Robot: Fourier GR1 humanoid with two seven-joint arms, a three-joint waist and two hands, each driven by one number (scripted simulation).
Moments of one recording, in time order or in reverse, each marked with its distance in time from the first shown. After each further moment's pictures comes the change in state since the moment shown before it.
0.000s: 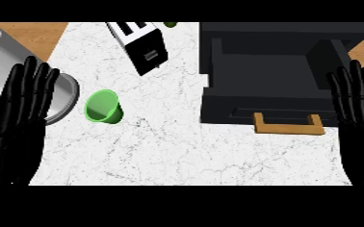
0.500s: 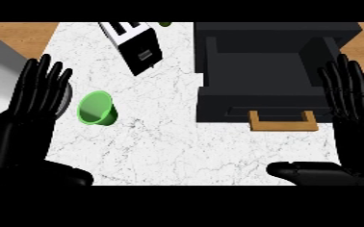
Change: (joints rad) left arm -0.030 -0.008 0.064 0.099 0.224 -0.086 0.055; right arm -0.046 -0.023 0.016 0.018 0.018 0.029 0.025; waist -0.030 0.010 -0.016
